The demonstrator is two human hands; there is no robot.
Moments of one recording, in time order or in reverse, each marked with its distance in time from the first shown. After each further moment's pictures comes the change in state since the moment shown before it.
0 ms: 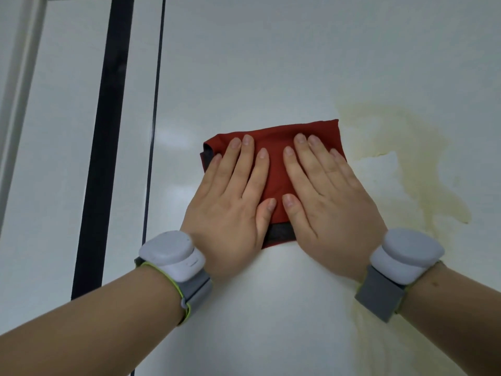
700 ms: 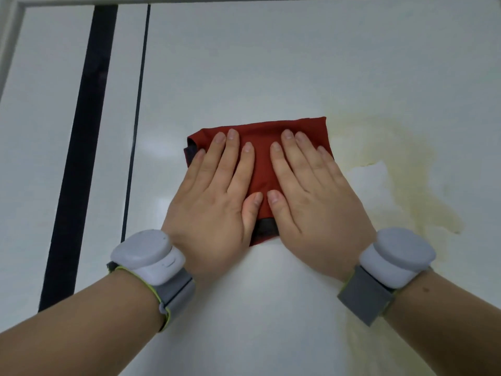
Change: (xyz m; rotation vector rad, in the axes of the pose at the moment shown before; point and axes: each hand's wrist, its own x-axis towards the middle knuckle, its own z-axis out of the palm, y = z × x) left_hand 0.016 -0.007 0.002 0.015 -0.023 -0.029; right_hand 0.015 -0.001 0.002 0.018 -0.030 0.044
